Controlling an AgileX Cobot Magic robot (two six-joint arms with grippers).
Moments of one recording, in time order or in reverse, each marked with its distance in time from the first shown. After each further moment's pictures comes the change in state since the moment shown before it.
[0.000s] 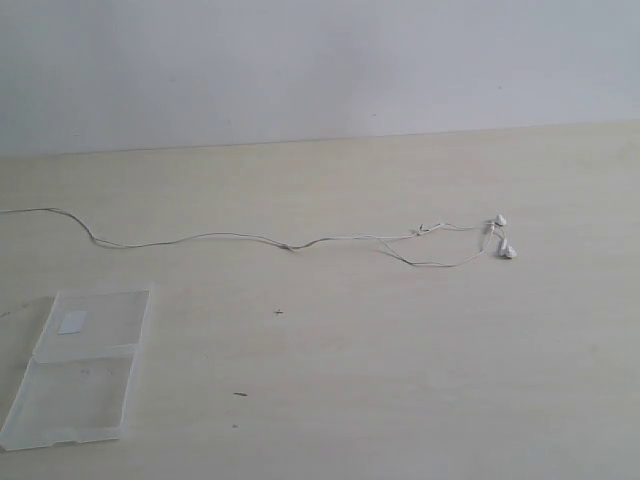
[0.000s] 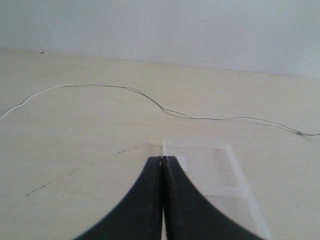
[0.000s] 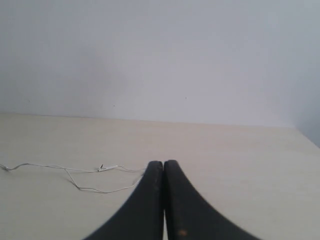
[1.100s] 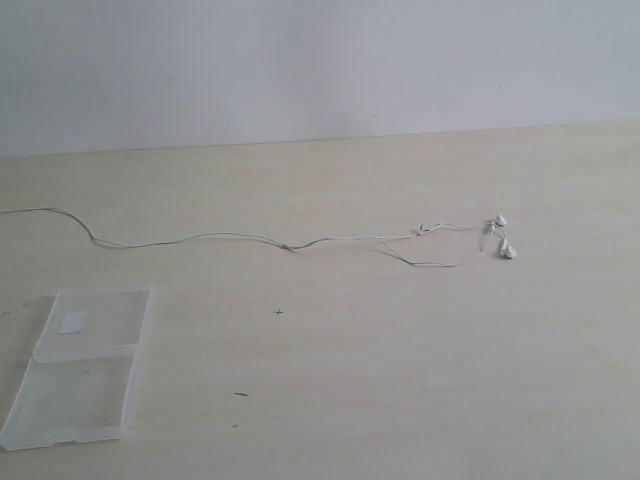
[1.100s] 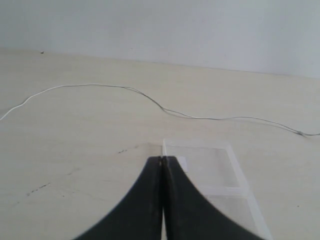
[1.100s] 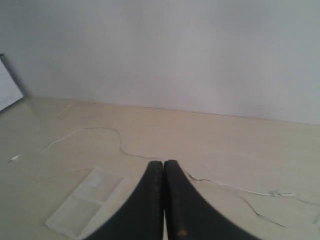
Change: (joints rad) left arm 0.000 0.000 0.000 0.000 0.000 0.000; right arm 0.000 0.574 -0.751 0.986 0.593 -0.669
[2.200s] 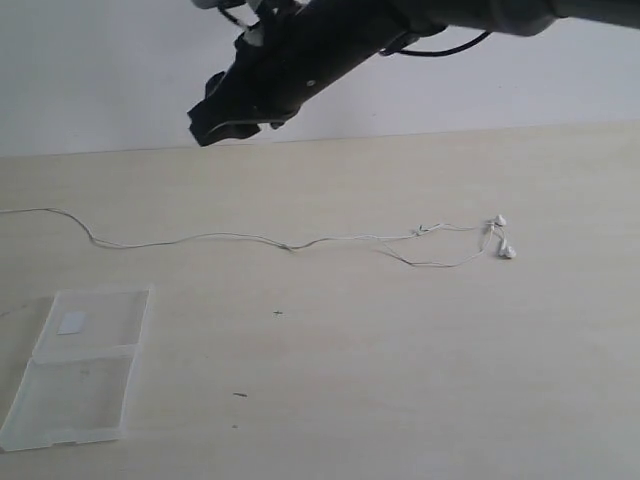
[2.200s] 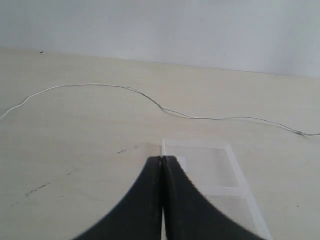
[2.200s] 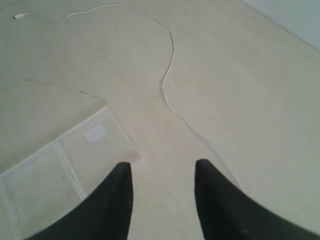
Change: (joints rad) left arm 0.000 0.000 0.000 0.000 0.000 0.000; right arm 0.455 1.479 -1.047 -0.161 0.039 -0.153
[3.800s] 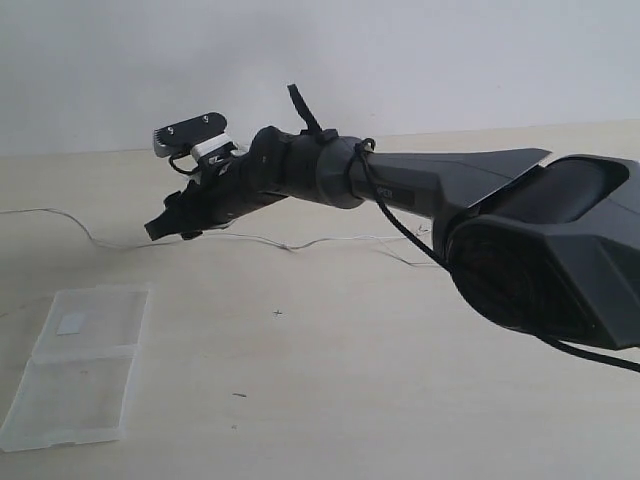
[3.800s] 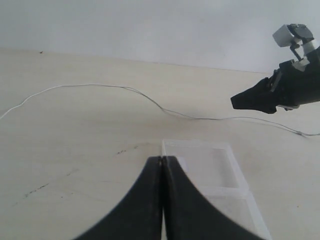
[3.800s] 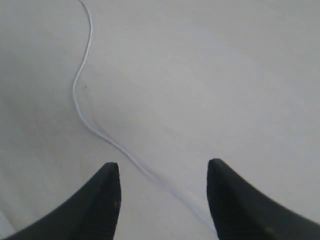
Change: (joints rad) left arm 0.000 0.000 0.000 0.000 0.000 0.000; right arm 0.114 0.529 -0.305 -0.136 -0.395 0.245
